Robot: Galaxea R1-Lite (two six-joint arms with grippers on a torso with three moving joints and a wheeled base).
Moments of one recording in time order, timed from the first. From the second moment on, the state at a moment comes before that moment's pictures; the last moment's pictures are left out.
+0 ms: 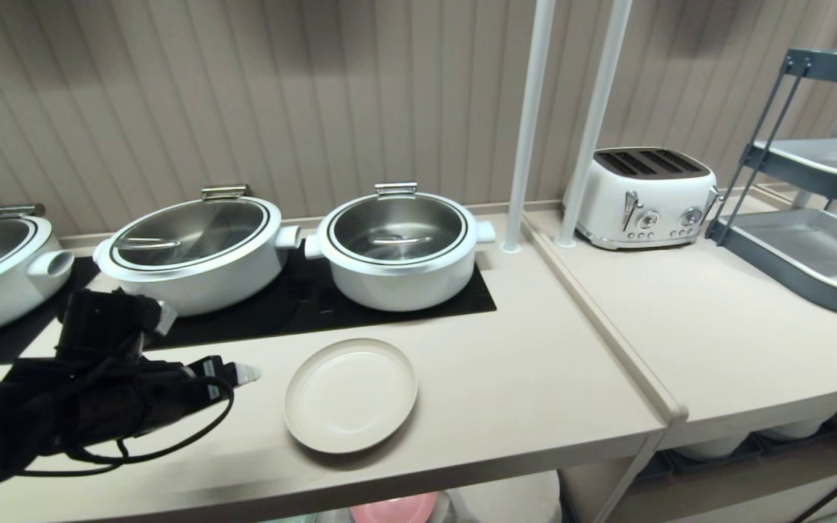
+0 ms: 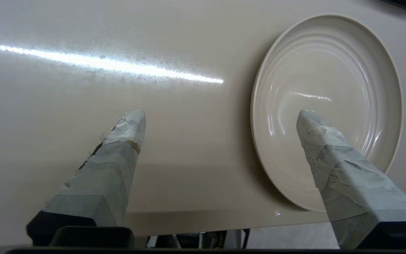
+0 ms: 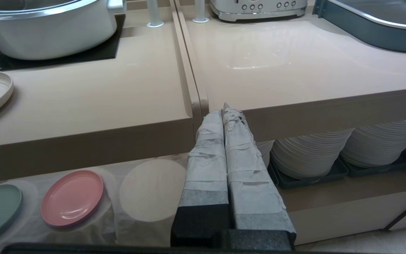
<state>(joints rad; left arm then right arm) -0.08 1.66 -0.54 -0.35 -0.06 -0.48 0.00 0.00 0.00 0.00 -0.02 0.04</state>
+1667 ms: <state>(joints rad) -0.07 1.45 -0.46 -0.35 -0.05 -0.38 0.00 0.00 0.00 0.00 -0.02 0.04</state>
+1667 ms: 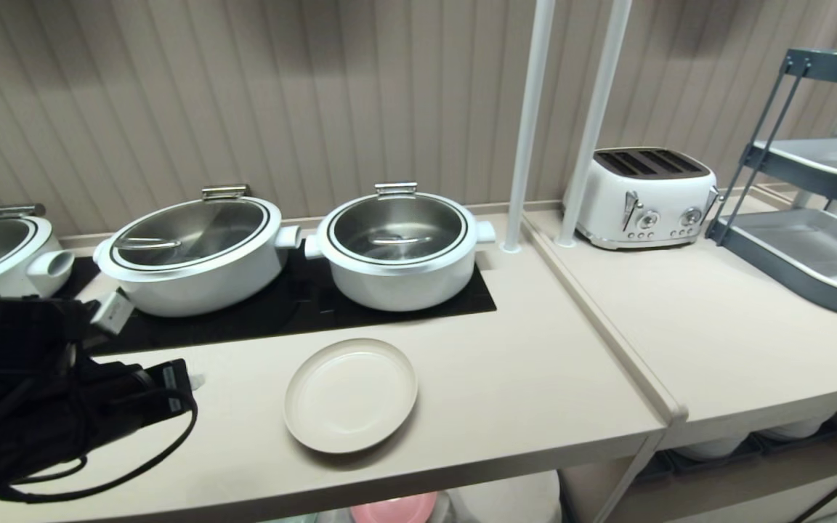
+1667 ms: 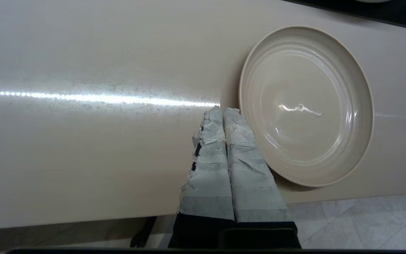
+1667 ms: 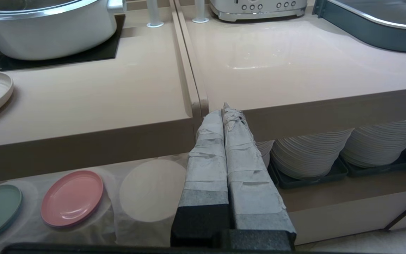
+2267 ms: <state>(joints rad) -0.04 1.36 -0.38 -0.37 -0.05 -0.30 0.00 0.00 0.00 0.00 -0.02 0.04</state>
